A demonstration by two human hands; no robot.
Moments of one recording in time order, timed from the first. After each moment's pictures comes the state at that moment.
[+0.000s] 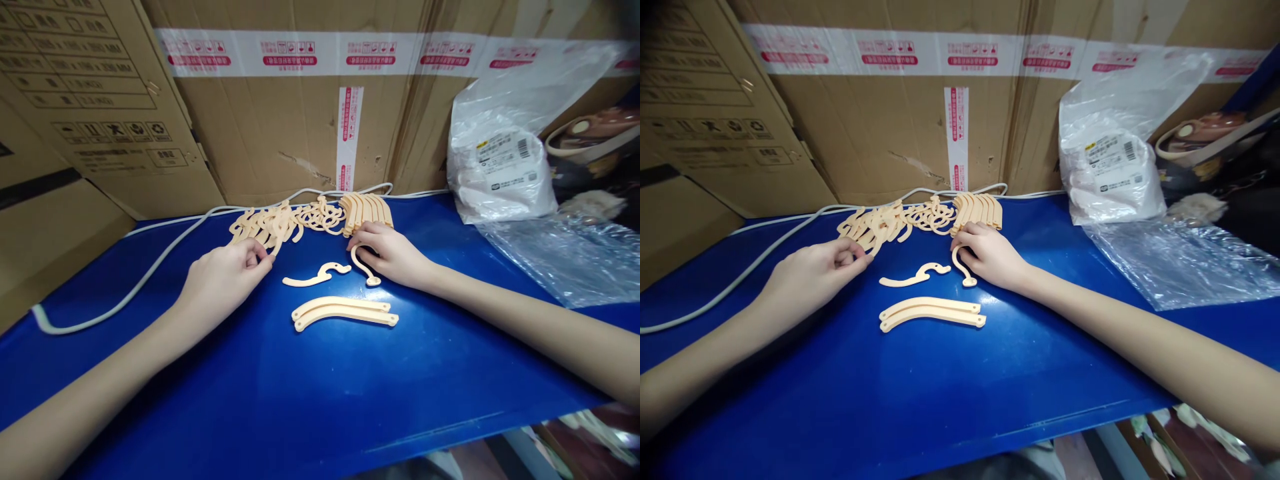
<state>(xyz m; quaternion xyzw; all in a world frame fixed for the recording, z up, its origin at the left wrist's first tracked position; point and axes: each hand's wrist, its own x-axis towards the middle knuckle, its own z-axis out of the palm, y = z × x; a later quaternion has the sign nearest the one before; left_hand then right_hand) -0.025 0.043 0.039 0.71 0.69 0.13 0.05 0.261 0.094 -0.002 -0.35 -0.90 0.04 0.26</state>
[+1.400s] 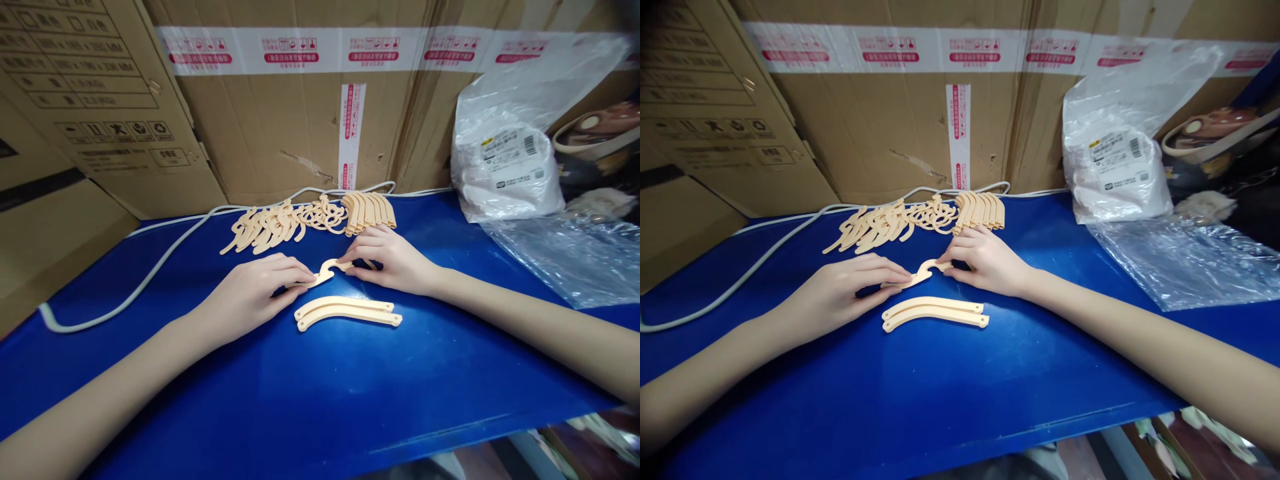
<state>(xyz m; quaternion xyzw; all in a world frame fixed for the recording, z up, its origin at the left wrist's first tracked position) -0.021 0.036 0.022 0.93 0.32 0.19 0.07 0.254 0.079 0.008 -0.23 -0.94 0.02 0.26</state>
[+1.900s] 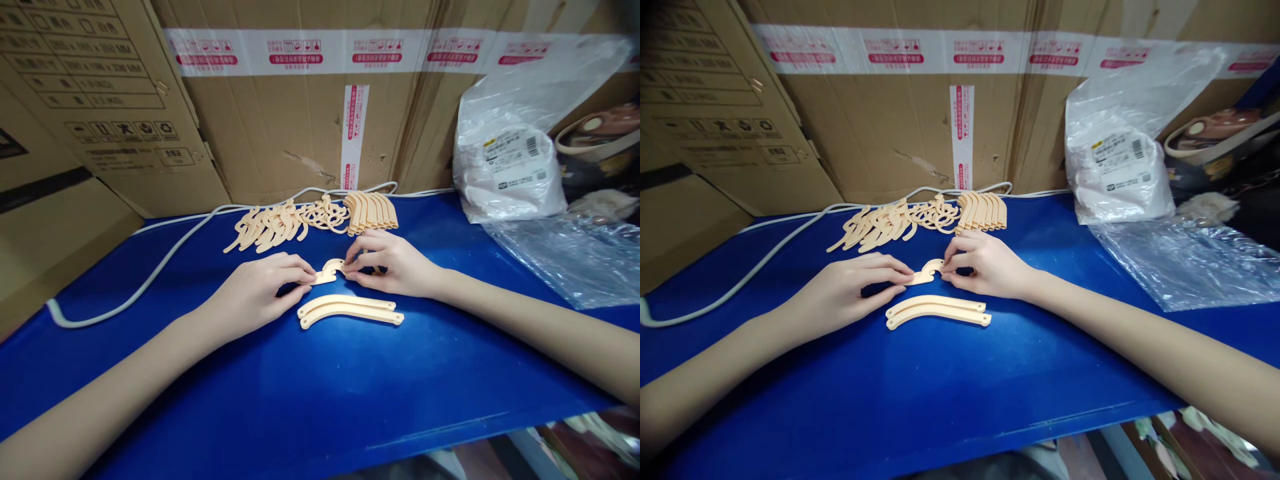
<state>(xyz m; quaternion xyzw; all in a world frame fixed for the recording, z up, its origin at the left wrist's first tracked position) -0.021 0.034 0.023 0.92 0.33 0.20 0.07 0.250 0.074 0.007 -0.20 -0.94 0.05 0.28</state>
